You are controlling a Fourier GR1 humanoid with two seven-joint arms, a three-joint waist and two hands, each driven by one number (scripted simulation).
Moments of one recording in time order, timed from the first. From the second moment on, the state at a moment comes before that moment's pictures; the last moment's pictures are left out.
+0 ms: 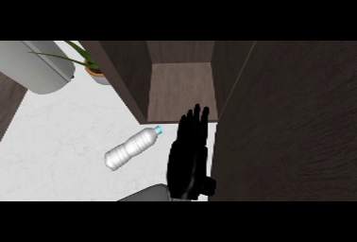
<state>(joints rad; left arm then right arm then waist) -0.57 0.07 -1.00 -1.46 -0.76 0.55 1.06 0.16 -0.07 0.31 -2.48 -0.05 0.01 0.37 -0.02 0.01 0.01</state>
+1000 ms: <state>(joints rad) -0.57 0.07 -0.82 -1.42 -0.70 0.60 0.97 0.11 -0.09 0.35 -2.50 -0.03 -0.05 0.45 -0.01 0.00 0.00</state>
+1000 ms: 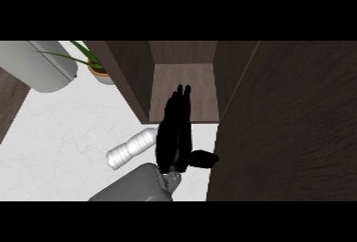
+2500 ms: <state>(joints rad) -0.24 0.25 -0.57 -1.45 -0.46 0.61 0.34 0.04 -0.14 0.41 -2.50 0.00 -0.14 0.51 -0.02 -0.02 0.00</state>
